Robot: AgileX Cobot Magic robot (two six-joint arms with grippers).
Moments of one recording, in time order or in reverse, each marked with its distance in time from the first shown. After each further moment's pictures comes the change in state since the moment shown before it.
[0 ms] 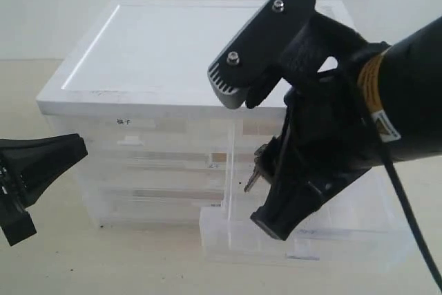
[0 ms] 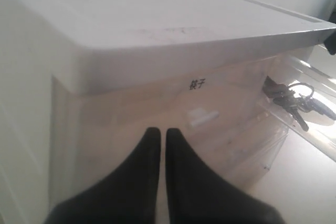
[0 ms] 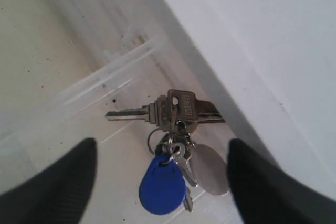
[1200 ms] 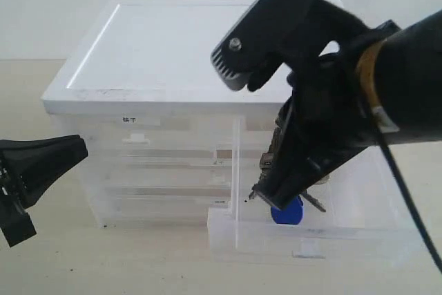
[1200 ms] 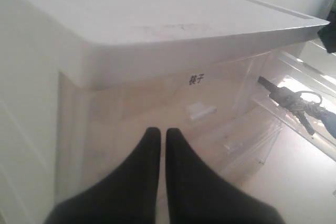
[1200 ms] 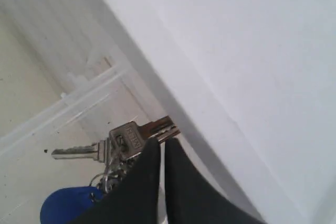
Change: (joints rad) left arm 0.000 0.000 0.000 0.006 0.000 -0.002; right arm 0.004 -0.005 0.009 -0.180 -0.021 0.119
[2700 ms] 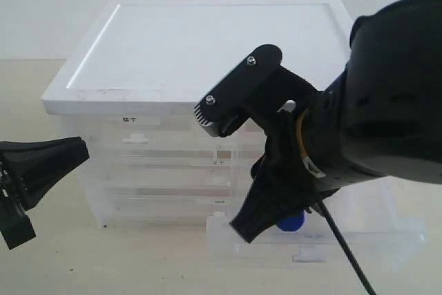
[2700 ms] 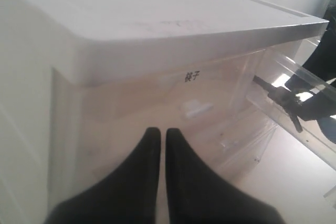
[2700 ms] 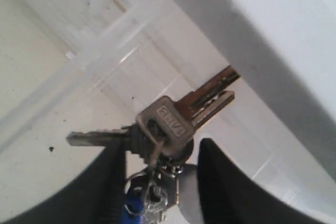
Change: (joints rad) left arm 0.000 0.000 0.000 0.014 0.000 -0.012; right arm -0.006 0.194 0.006 0.062 0.049 0.136
